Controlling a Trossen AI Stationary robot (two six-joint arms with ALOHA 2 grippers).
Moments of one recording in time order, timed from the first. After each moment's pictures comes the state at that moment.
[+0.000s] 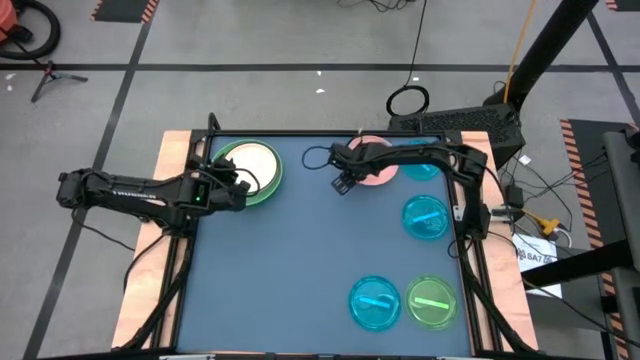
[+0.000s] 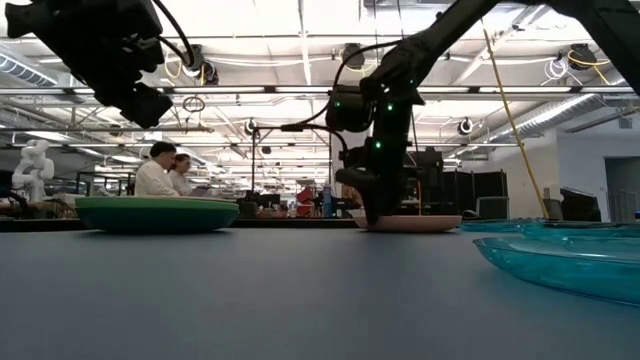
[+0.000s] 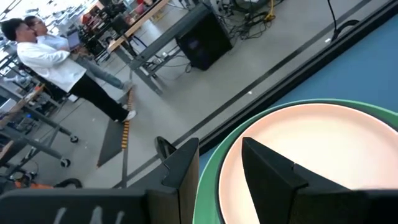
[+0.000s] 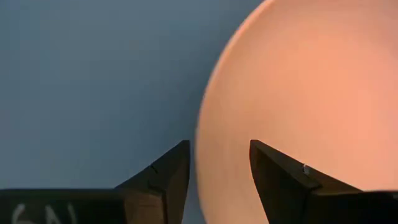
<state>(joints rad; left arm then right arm) 0.03 0.96 0.62 -0.79 -1.18 -0.54 -0.39 1.98 1.33 -0.68 0.23 0.43</state>
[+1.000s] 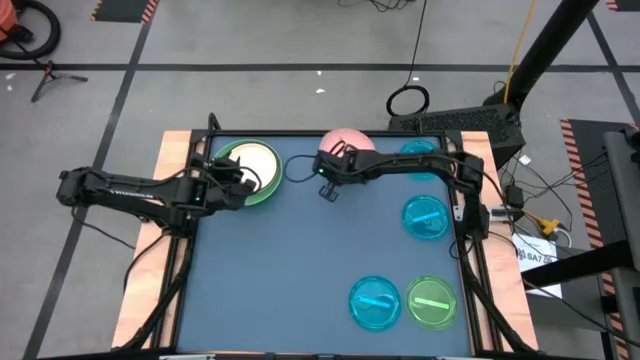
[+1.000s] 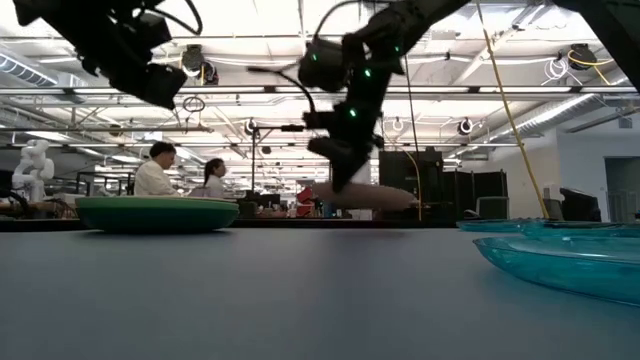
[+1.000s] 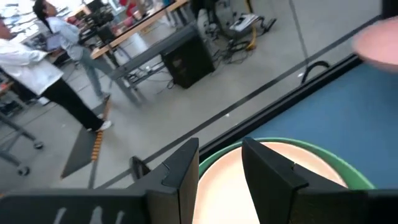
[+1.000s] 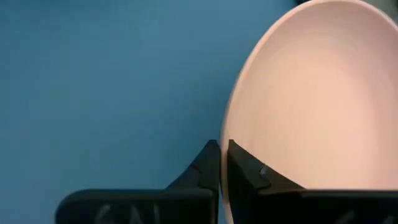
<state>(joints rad) -0.02 0.95 0.66 -0.64 -1.18 -0.49 -0.25 1.99 1.48 -0.64 0.36 0.16</state>
